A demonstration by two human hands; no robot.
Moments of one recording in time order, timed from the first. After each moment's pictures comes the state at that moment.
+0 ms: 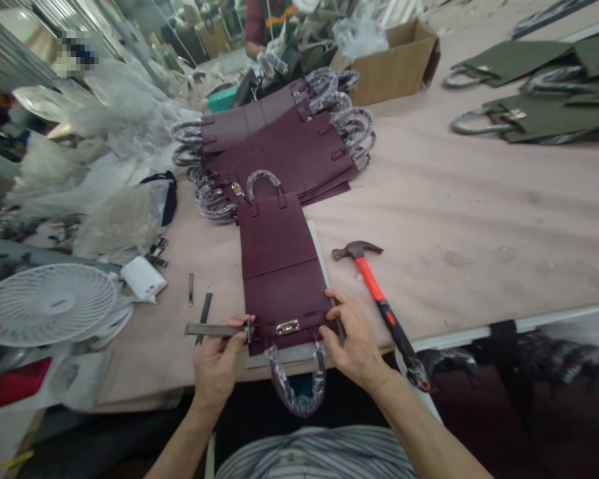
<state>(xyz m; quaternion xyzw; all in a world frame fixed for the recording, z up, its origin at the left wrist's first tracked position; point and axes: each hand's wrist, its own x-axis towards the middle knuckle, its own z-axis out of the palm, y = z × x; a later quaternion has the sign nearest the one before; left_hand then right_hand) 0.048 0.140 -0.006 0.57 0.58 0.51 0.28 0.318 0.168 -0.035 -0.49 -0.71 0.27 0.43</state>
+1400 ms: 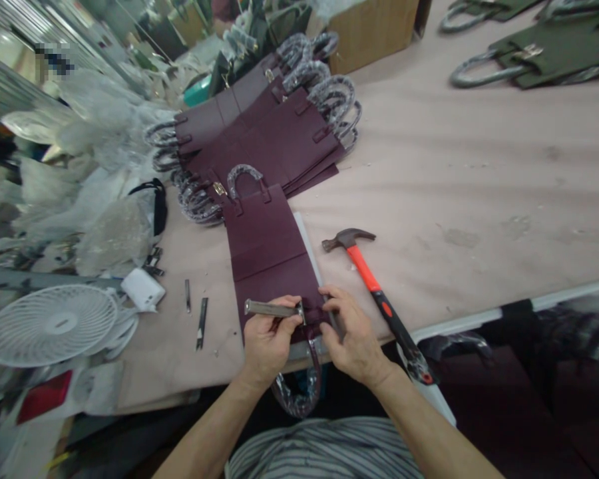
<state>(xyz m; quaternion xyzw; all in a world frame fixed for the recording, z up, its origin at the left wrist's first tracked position) 0.146 0.183 0.004 0.65 0.53 0.45 0.31 0.324 0.167 -0.033 -0.49 -0.67 0.29 0.48</state>
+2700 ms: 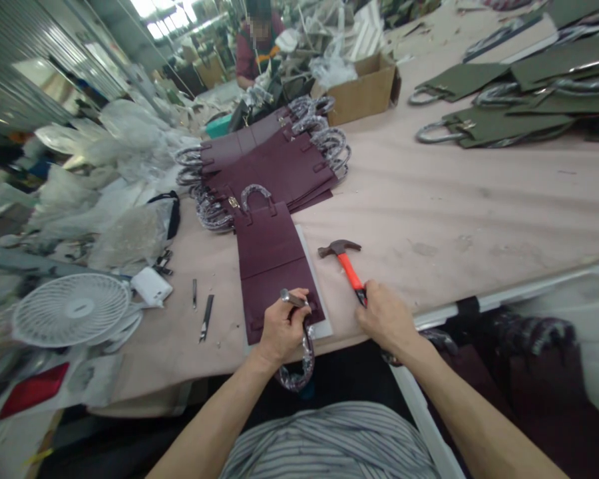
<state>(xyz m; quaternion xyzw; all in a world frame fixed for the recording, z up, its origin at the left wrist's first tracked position) 0.161 0.177 -0.003 0.72 0.46 0.45 0.26 0.390 0.179 0.008 -0.75 -0.51 0.37 0.21</state>
